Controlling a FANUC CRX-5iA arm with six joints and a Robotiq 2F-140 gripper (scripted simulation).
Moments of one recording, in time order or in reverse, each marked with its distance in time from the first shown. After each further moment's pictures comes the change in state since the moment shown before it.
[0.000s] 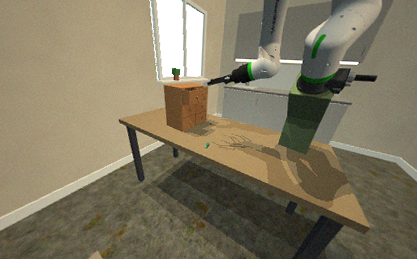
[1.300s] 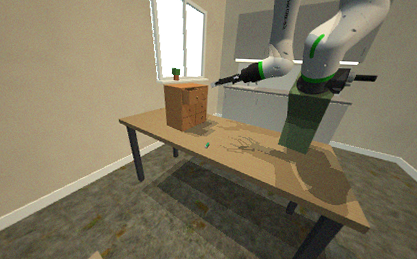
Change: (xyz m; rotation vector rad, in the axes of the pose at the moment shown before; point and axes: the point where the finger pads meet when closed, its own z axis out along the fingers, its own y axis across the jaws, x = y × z) arm -0.014 0.000 -0.052 0.004 -0.021 0.000
